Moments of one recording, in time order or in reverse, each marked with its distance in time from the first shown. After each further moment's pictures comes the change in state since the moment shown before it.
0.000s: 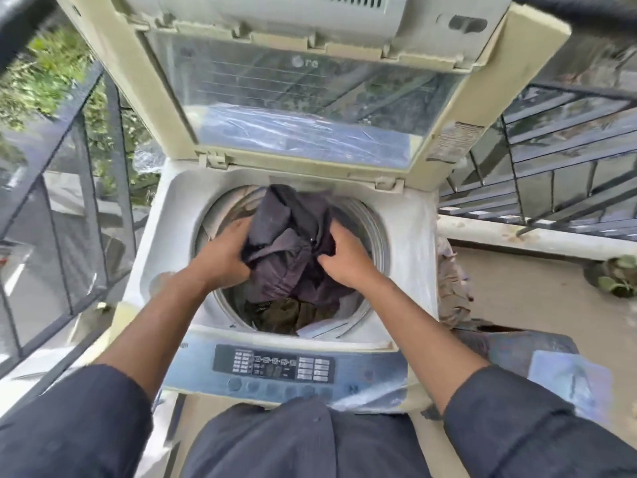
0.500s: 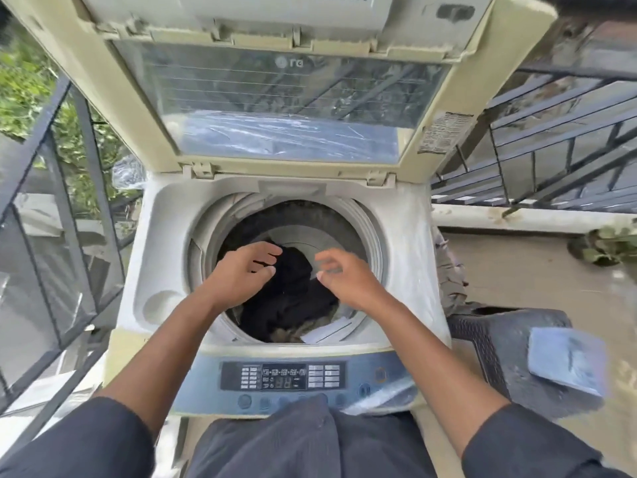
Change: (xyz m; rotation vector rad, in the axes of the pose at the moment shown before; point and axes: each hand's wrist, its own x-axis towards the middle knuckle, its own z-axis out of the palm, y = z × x) left_hand -0.004 0.015 0.017 -0.148 -0.109 -0.133; right_hand -0.031 0.019 0.013 0.162 -0.041 0.148
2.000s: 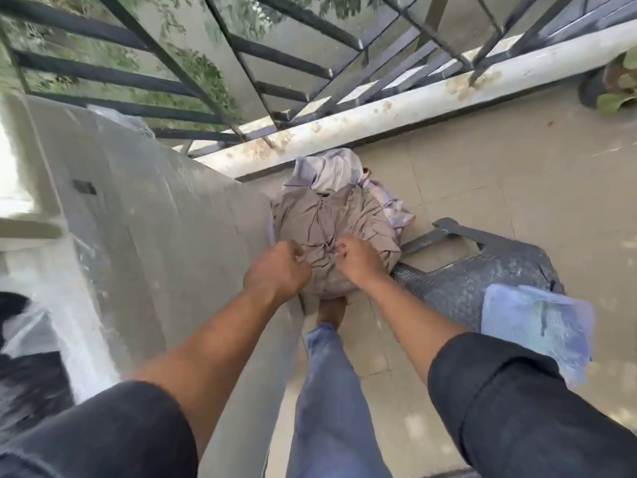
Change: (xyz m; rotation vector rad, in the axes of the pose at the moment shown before) left_hand 0.280 0.208 0.381 0.457 -0.339 -0.361; right_hand 0.151 0.422 -0.188 -0.028 0.066 0.406
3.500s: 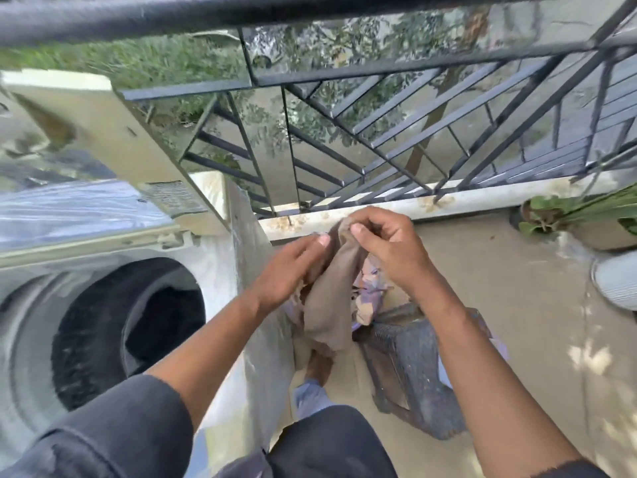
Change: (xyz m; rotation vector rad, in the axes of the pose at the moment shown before) left_hand -0.182 0.001 -0.101 -0.734 0.139 0.681; right_hand -0.264 -0.175 -0.204 0.553 0.167 -0.773
